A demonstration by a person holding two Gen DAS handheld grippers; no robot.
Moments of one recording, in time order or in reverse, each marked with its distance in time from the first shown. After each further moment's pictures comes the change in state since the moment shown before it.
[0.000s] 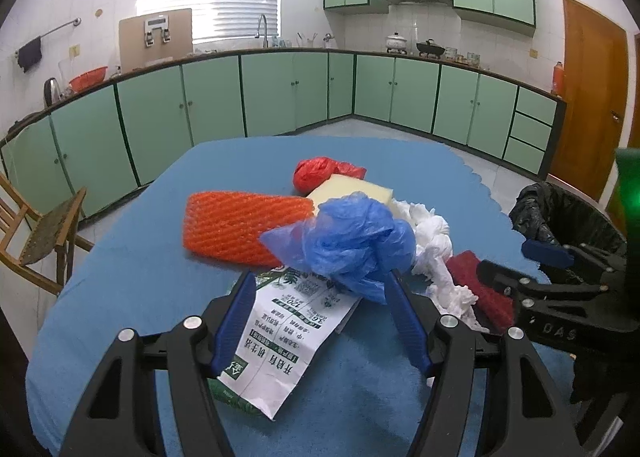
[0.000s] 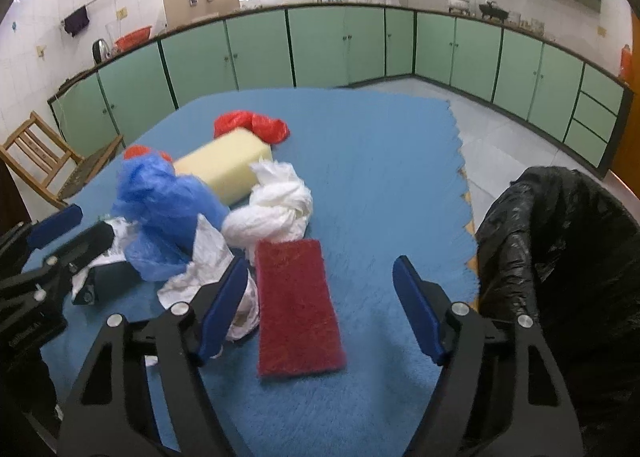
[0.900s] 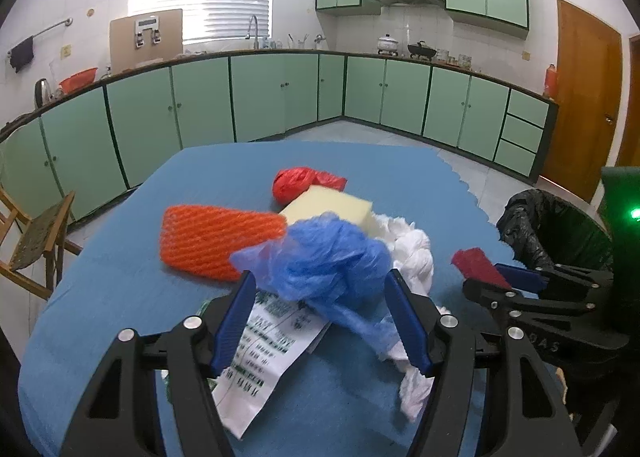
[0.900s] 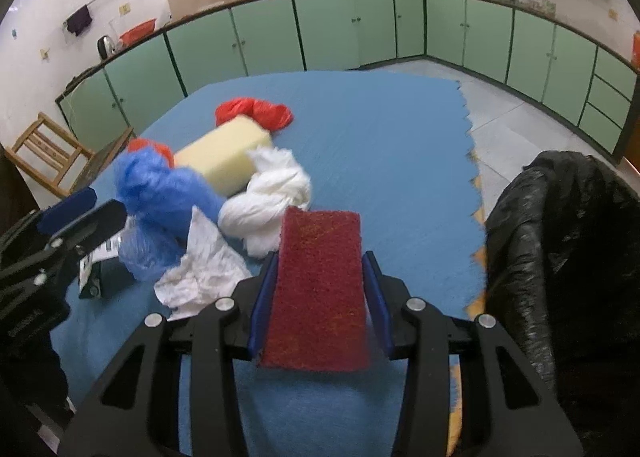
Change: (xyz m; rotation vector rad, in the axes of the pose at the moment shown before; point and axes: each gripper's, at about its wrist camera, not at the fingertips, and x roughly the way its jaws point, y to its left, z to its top) left arm 0.009 -0.019 0.013 0.006 -0.010 -0.040; right arm -0.003 -0.015 0.006 0.022 0.042 0.061
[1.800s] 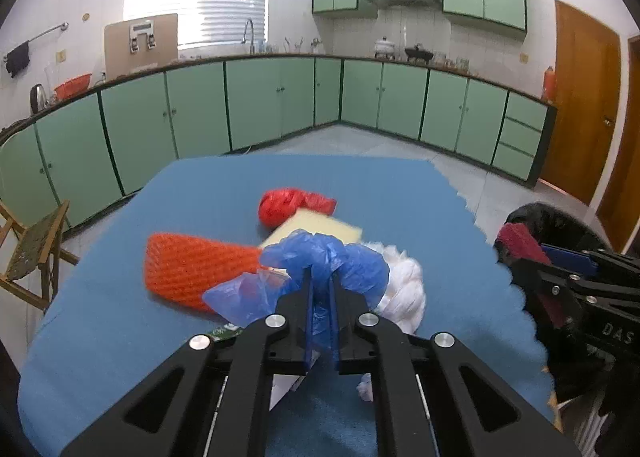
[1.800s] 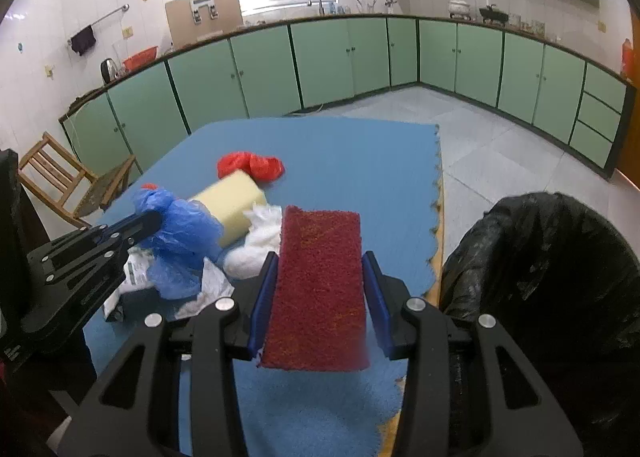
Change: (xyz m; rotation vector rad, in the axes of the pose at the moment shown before) left arm 0.010 -0.012 0.024 0.001 -0.021 -0.009; right arm -0.046 -0.010 0.026 0.000 -0.102 -0.012
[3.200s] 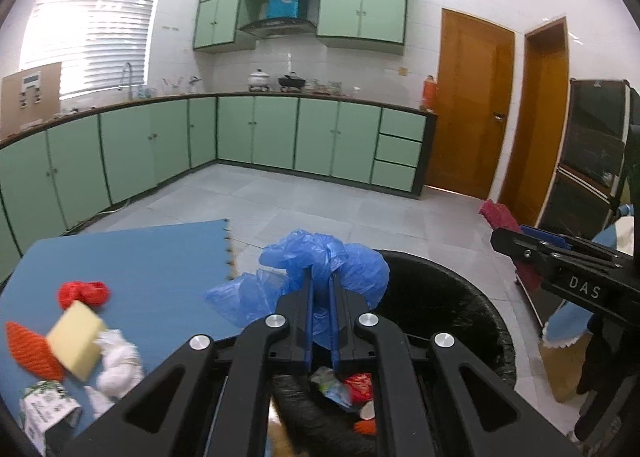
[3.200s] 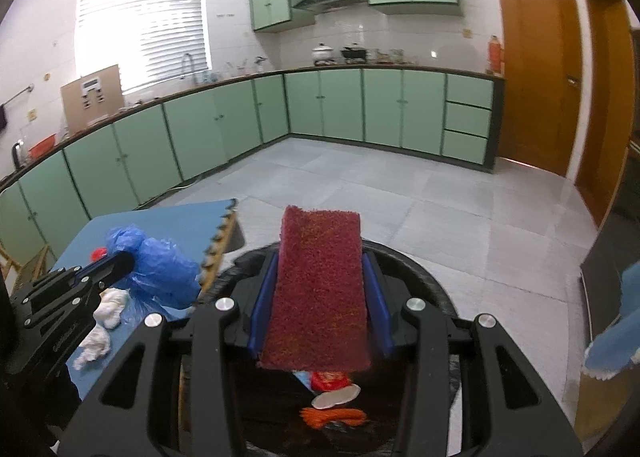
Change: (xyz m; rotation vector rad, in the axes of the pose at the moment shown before) left arm -0.027 -0.237 0.051 0.160 -0.097 -0.389; right arm -0.161 -0.209 -0.029 0.221 -0.198 -0.383
